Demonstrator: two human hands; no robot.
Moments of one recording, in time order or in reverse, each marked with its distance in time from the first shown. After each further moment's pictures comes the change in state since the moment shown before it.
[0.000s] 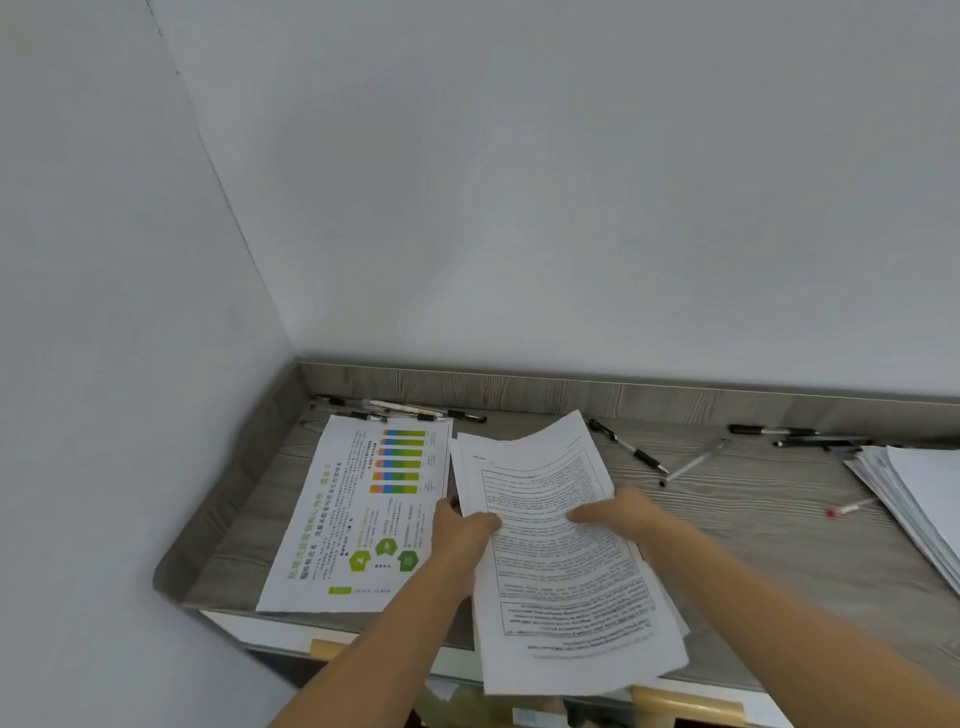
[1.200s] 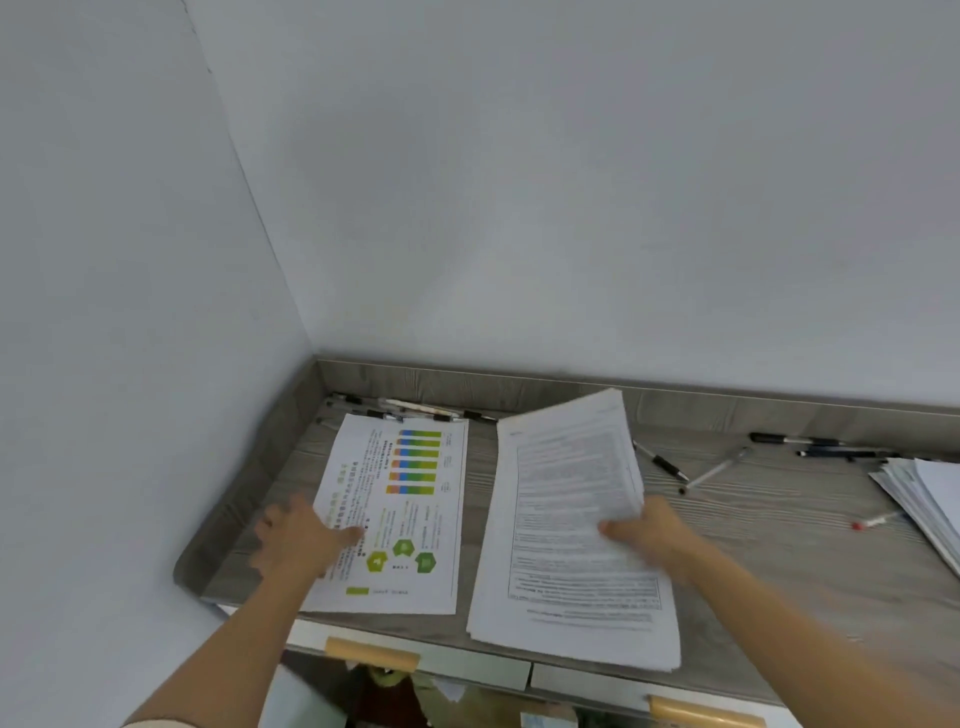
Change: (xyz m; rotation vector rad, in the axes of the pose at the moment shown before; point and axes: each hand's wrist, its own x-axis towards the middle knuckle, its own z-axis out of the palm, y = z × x) left_hand 0.015 0.054 -0.164 1.205 0.520 0.018; right_hand 0.011 0.025 -0.005 -0.024 0.036 -0.204
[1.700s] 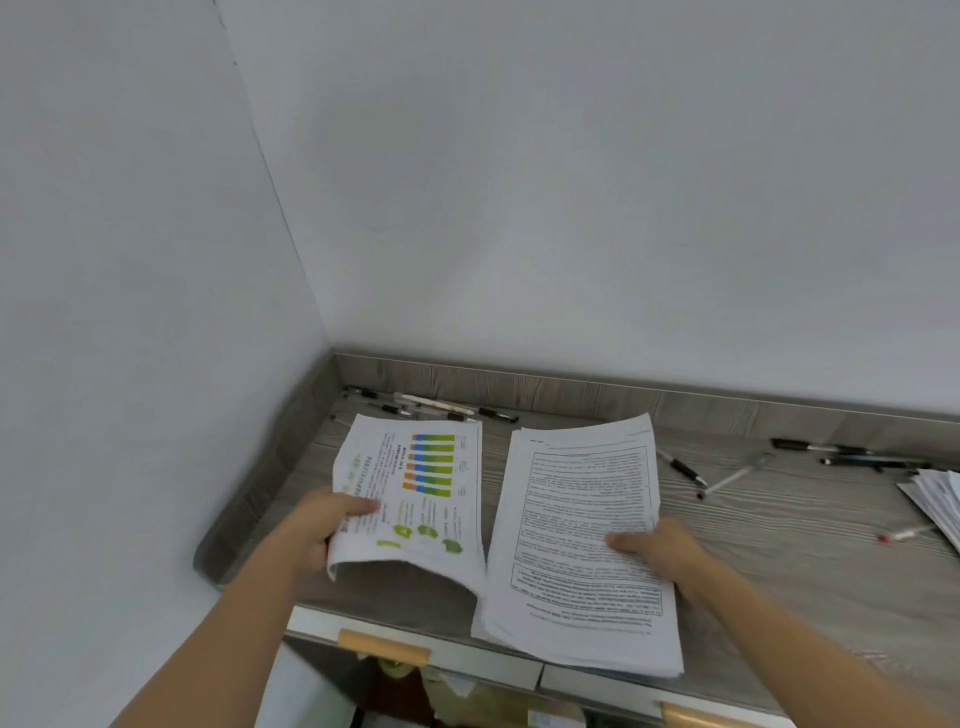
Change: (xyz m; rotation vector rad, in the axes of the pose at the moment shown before) left_hand -0.002 0.003 -0.022 -1.060 -0.506 -0.096; right_hand 0.007 0.013 0.010 0.070 -0.015 0.086
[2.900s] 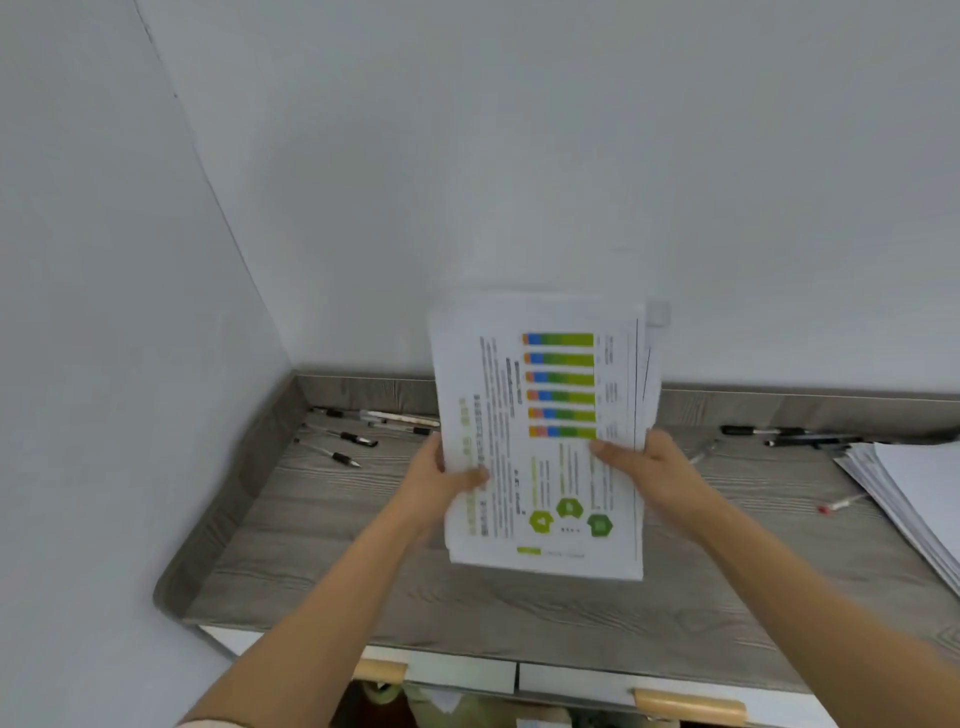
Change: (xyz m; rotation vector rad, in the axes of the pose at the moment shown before) left_hand -0.034 0.022 0.137 0.163 -0.280 0.484; right_hand -0.068 -0.077 -0.025 0.191 -0.072 -0.502
